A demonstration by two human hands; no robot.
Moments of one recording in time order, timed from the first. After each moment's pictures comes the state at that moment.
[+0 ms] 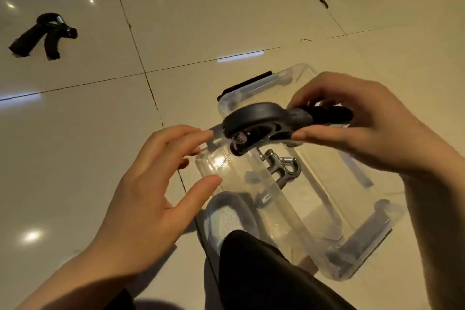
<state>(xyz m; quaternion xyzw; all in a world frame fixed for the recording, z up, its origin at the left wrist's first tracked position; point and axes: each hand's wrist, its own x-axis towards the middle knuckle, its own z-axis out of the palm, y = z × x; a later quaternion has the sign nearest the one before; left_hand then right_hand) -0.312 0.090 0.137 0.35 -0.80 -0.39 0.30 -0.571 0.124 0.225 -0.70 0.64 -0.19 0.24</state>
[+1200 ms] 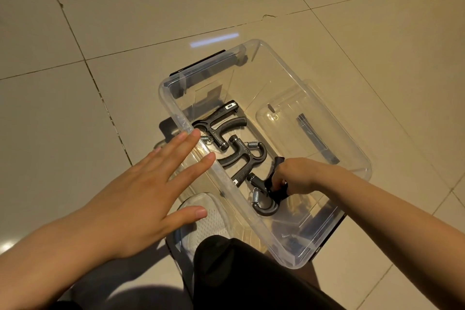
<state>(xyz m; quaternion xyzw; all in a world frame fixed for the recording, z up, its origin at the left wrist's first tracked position) -0.357 0.083 0.088 0.18 -0.96 -0.20 0.00 -0.658 0.183 0.049 -0.61 0.61 0.35 0.36</state>
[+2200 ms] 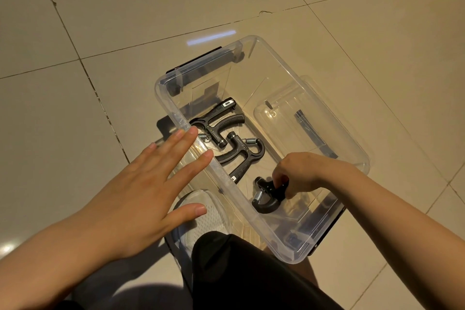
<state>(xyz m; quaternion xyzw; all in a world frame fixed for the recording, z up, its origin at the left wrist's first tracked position) -0.359 0.085 0.089 0.19 -0.97 -0.16 -0.02 -0.651 0.185 0.067 -0.61 0.63 0.33 0.36</state>
